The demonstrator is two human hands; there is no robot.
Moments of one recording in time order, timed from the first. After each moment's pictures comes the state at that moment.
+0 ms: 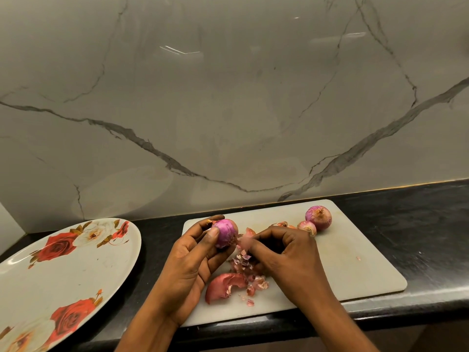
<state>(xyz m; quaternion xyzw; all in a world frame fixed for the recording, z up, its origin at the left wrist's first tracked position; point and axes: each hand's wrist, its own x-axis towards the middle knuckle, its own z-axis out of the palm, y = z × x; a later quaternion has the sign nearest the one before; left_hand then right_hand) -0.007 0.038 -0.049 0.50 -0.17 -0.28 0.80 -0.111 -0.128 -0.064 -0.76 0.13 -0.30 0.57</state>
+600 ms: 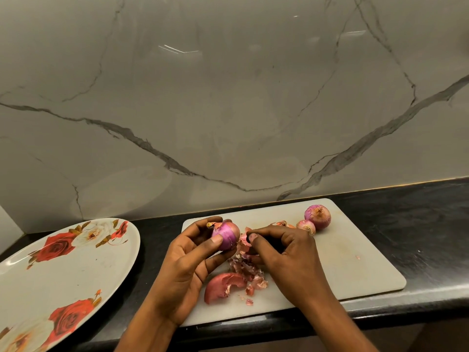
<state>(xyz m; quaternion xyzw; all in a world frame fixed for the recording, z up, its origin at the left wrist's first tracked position) -0.007 0.042 -0.049 0.51 -0.19 -0.28 0.79 -0.107 -0.129 -0.071 -0.75 0.13 -0.31 0.57</state>
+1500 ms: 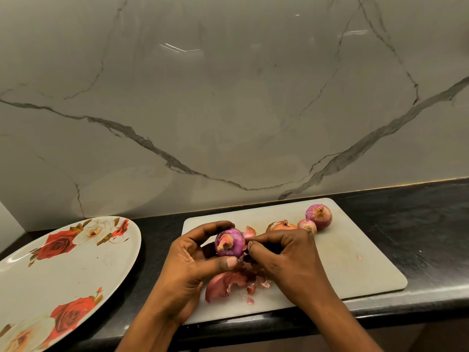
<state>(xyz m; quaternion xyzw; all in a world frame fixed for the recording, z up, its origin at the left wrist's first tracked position) -0.010 0.043 -0.051 0.55 -0.25 -0.27 0.75 -0.118 -0.124 -0.052 -0.79 0.09 -0.29 0.53</state>
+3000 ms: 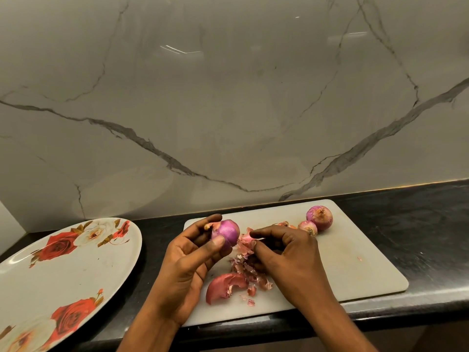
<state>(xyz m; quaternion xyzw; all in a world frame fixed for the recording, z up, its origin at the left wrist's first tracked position) -0.007 0.044 -0.049 0.52 -0.21 -0.25 0.79 -0.109 -0.128 -0.068 -0.76 0.15 -0.31 0.55</state>
